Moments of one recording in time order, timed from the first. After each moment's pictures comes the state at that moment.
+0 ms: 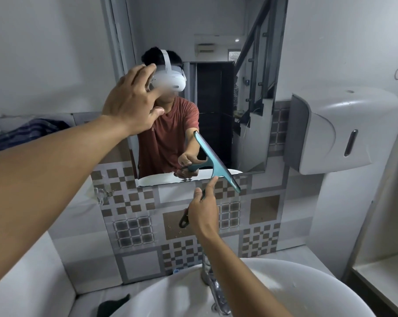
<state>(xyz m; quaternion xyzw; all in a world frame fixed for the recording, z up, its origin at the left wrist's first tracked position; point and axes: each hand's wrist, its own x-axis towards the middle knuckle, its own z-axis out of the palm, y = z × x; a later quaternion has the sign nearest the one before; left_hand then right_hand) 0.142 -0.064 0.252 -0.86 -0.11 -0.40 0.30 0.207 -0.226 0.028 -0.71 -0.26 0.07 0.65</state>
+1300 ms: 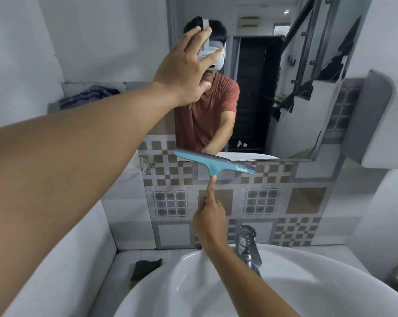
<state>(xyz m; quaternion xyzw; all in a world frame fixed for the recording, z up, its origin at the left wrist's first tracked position) 0.143 -0.051 0.250 -0.86 -0.12 -0.40 0.30 0.149 -0.186 -0.038 -0.78 -0.37 0.05 0.50</state>
